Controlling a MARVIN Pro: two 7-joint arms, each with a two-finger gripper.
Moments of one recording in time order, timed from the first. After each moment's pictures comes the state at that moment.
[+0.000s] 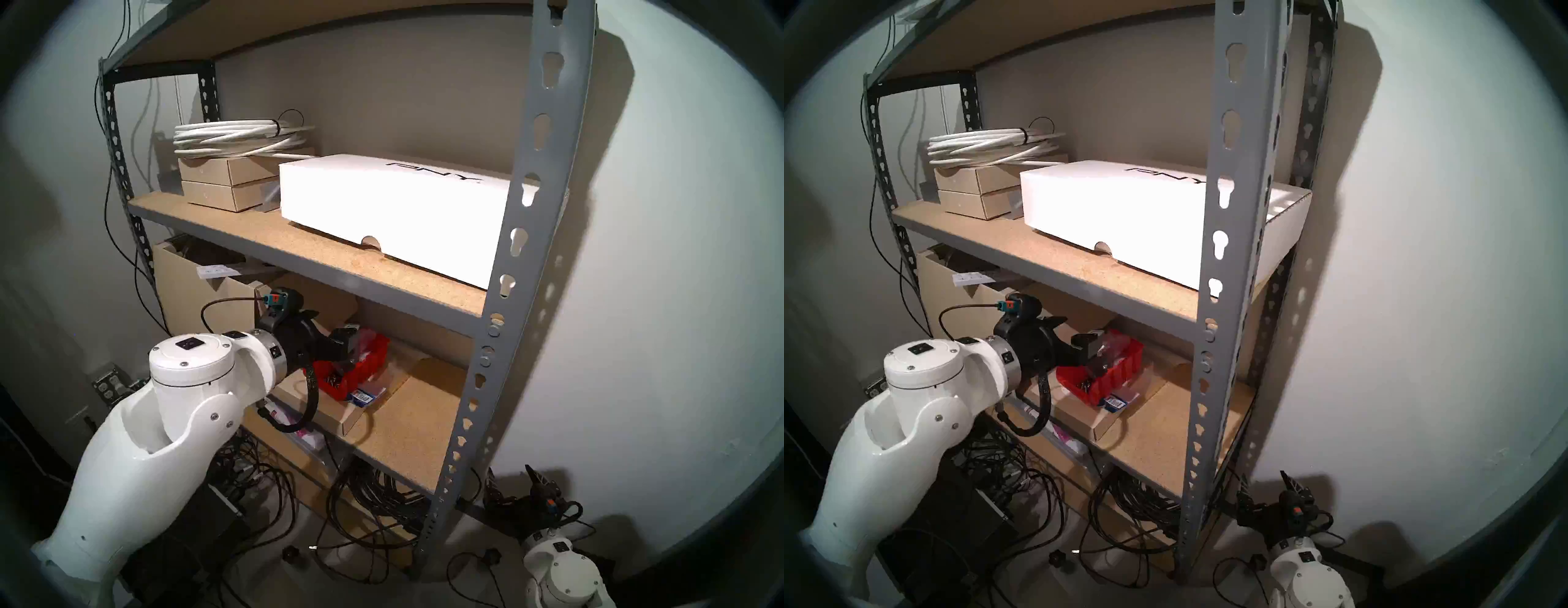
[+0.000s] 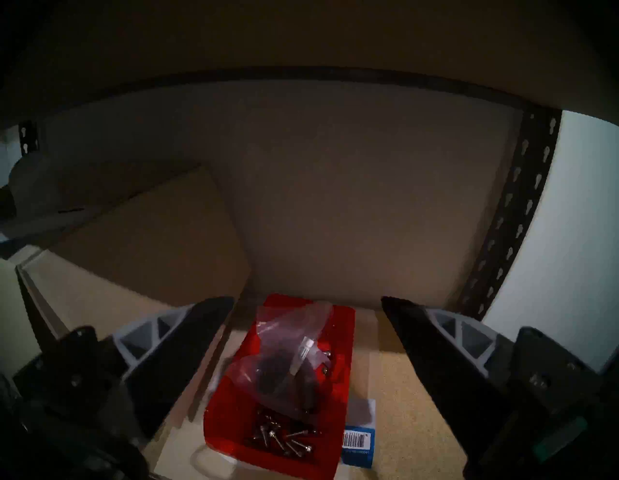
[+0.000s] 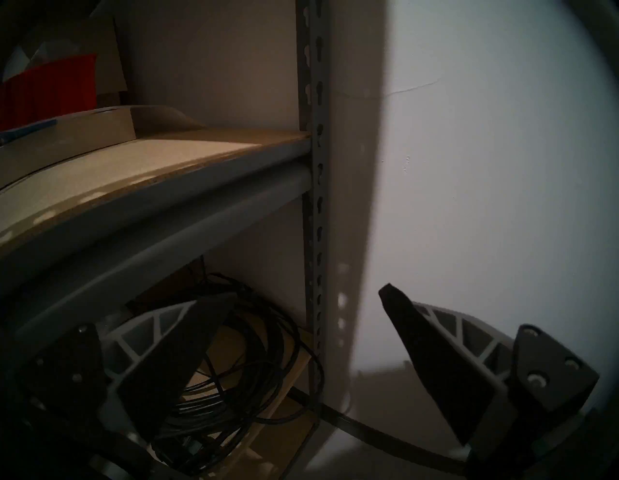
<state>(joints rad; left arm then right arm) 1.61 -0.91 -1.36 -2.29 -0.81 0.67 0.28 -2.16 -1.60 1.69 -1.72 0.00 -0.13 0.15</state>
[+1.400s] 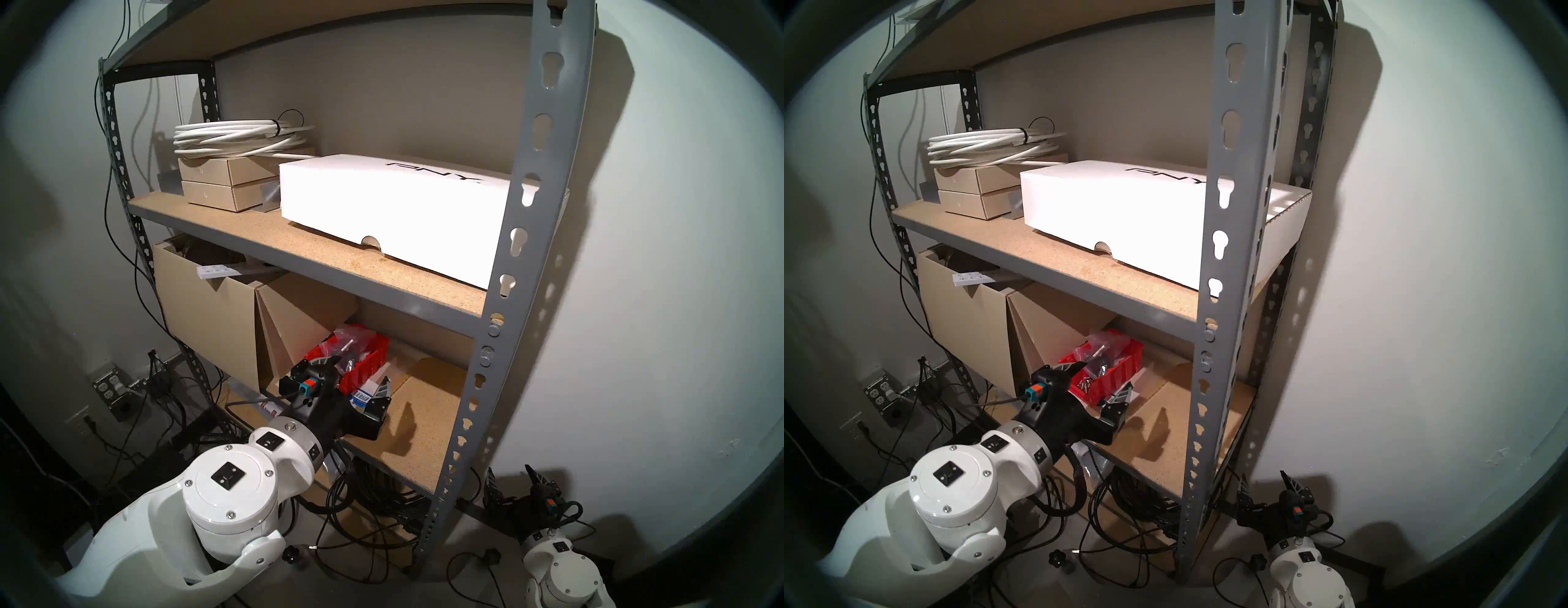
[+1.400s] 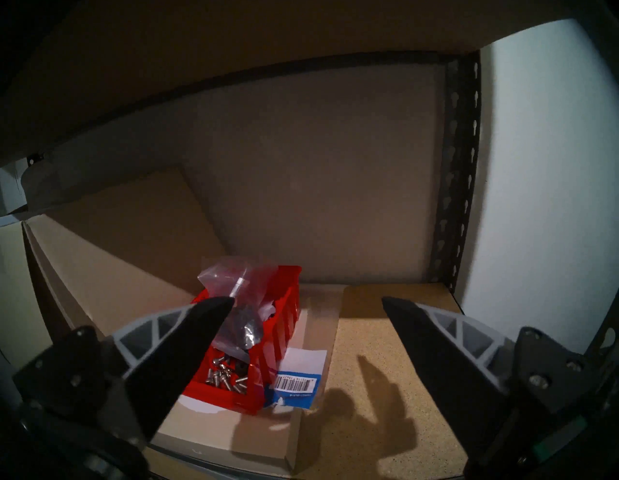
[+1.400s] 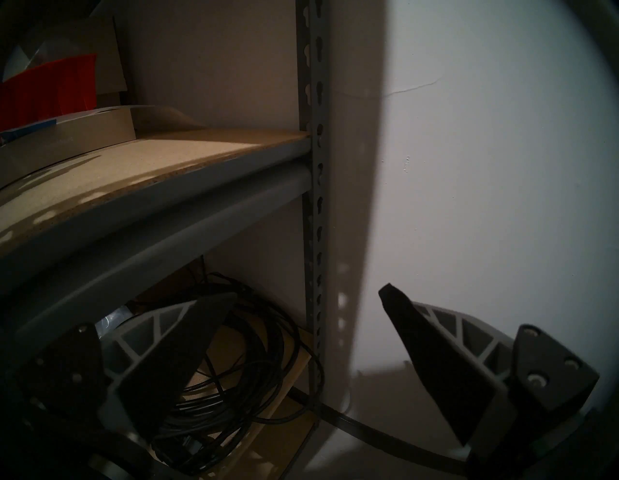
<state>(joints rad) 1.85 -0.84 -1.10 -2.40 -0.44 0.42 0.42 -2.16 -1.60 1.69 -1.72 0.00 -0.13 0.15</state>
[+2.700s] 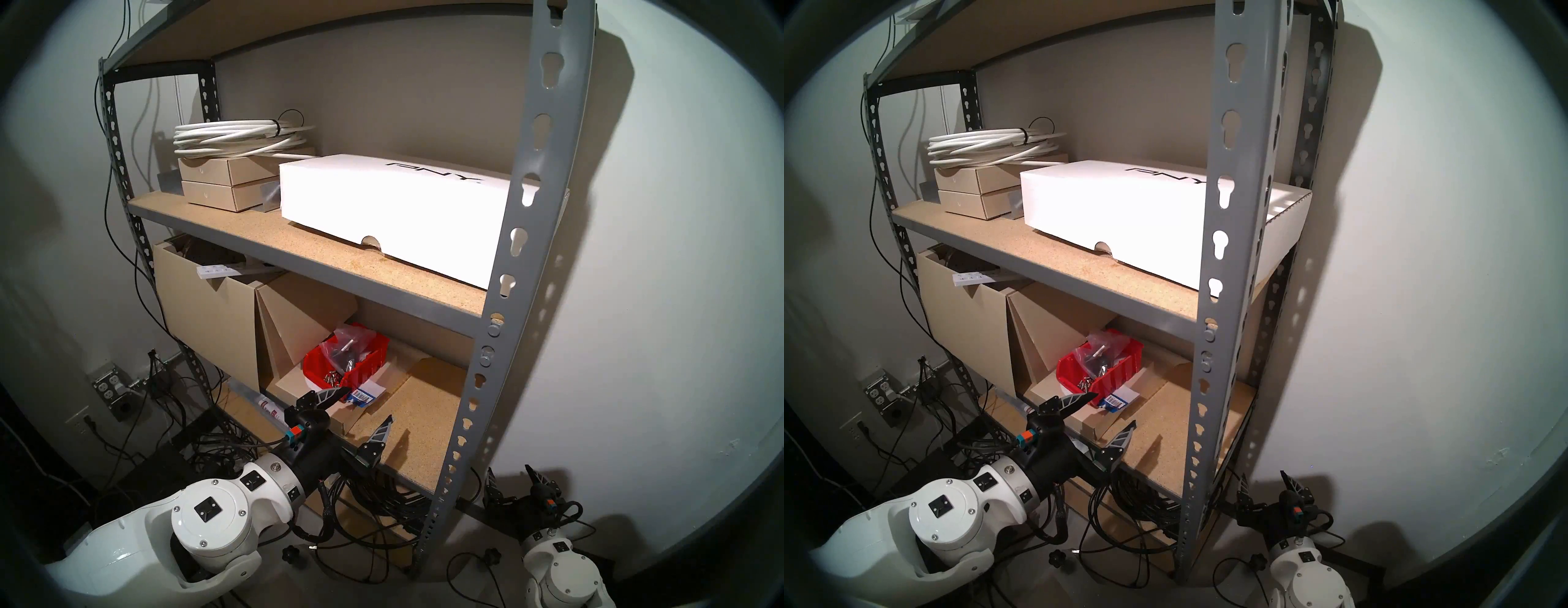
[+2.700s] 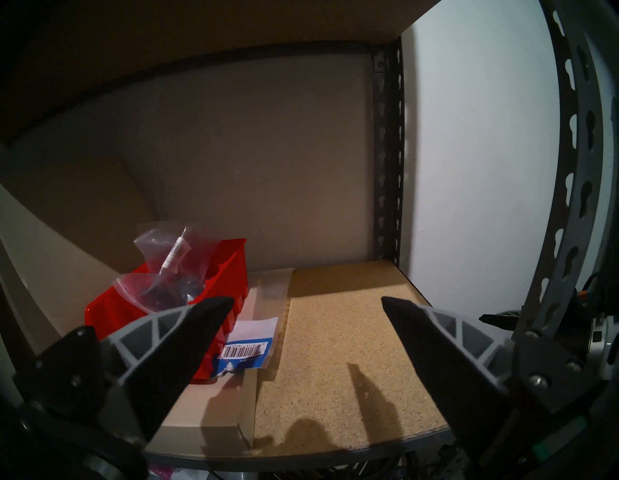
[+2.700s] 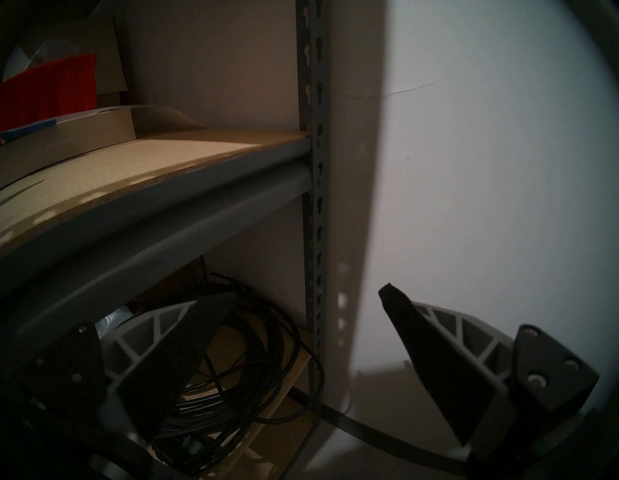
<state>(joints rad) 1.95 -0.70 -1.13 -2.26 -0.46 0.06 0.17 -2.16 -1.60 1.69 -1.72 0.00 -0.13 0.15</state>
